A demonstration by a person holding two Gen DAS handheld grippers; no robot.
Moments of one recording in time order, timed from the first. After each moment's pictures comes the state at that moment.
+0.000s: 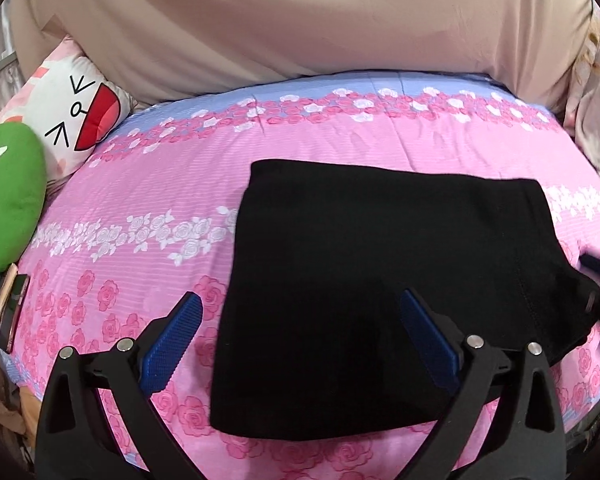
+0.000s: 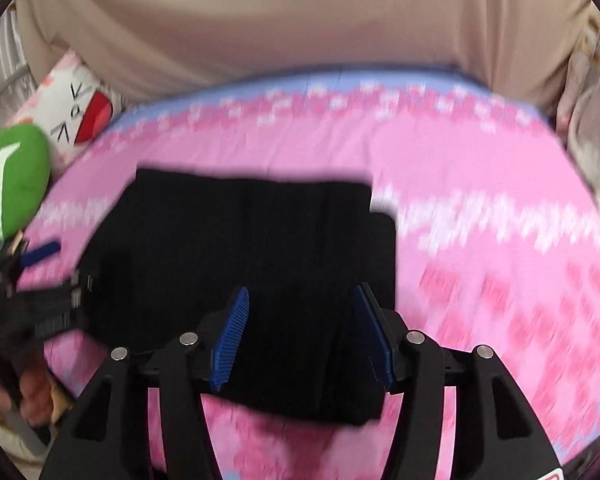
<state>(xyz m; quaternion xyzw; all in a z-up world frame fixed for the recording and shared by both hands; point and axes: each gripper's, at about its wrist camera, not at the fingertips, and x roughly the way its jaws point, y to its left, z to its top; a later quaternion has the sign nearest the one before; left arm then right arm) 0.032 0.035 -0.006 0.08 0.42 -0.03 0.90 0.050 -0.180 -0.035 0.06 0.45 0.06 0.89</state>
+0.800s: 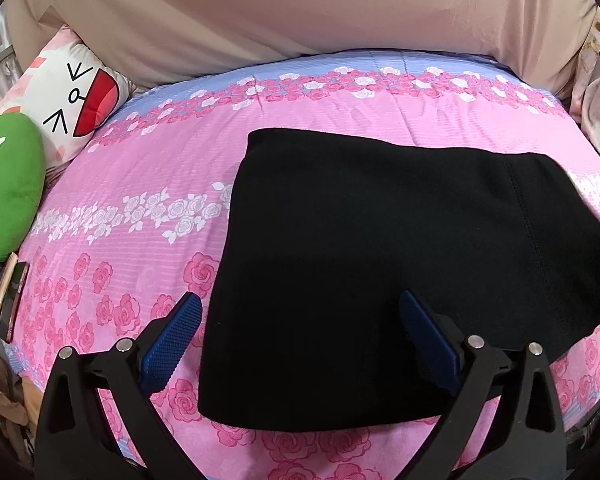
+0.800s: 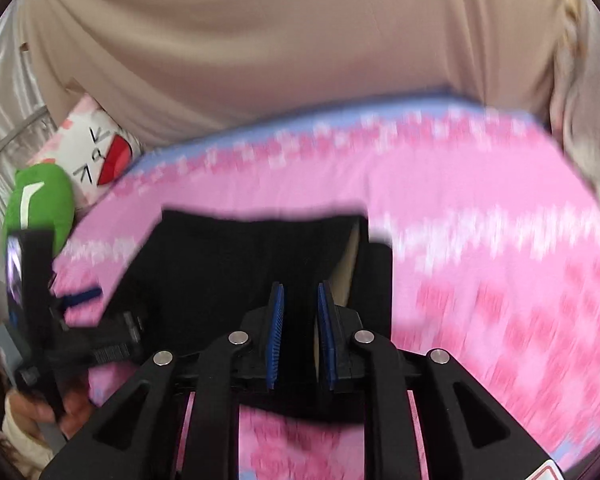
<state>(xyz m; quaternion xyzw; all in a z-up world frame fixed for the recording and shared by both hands) 0.029 0.037 -0.019 0.08 0.44 -0.03 0.89 0.034 -0.202 0.012 0.10 0.36 0.08 0.92</state>
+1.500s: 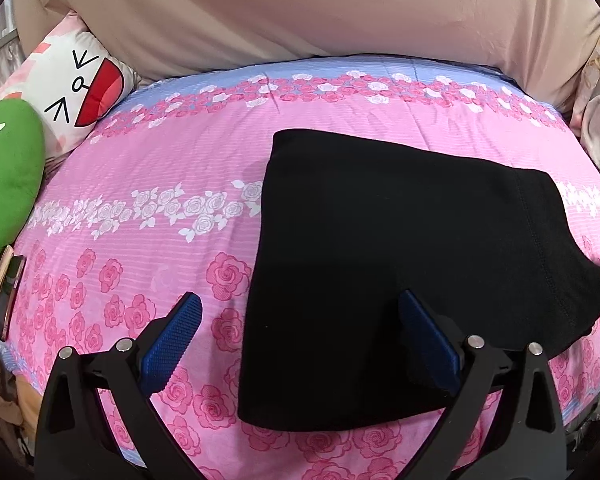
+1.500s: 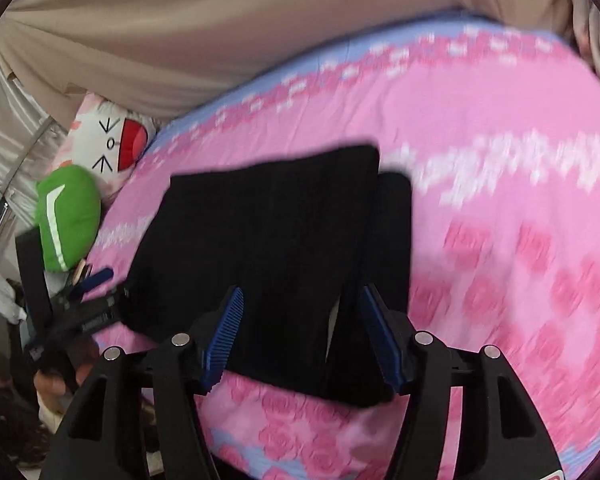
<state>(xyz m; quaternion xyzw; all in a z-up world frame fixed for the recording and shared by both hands) 0.034 0.065 -0.014 0.06 0.45 -0.03 0.89 0.054 -0.226 -0.050 0.19 0.47 0.15 0.85</state>
